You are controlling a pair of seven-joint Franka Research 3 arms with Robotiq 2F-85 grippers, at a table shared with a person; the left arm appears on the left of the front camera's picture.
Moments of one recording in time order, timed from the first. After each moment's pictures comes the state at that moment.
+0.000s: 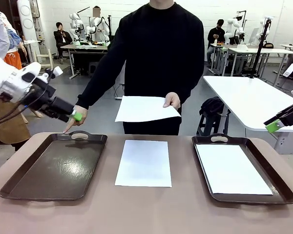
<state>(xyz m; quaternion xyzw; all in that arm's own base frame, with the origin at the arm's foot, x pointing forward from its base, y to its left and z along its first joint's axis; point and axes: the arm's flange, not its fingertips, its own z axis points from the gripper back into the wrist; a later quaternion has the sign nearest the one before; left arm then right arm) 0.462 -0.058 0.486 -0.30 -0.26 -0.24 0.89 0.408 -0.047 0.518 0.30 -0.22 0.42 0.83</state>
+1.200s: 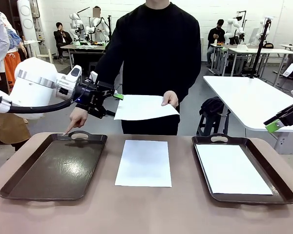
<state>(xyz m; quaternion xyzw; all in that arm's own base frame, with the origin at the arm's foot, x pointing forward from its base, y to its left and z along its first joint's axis) 0.582 -0.156 0.442 -0.55 -0.10 -0.06 0.83 0.408 -0.047 0.518 0.30 -0.22 0.42 0.83</state>
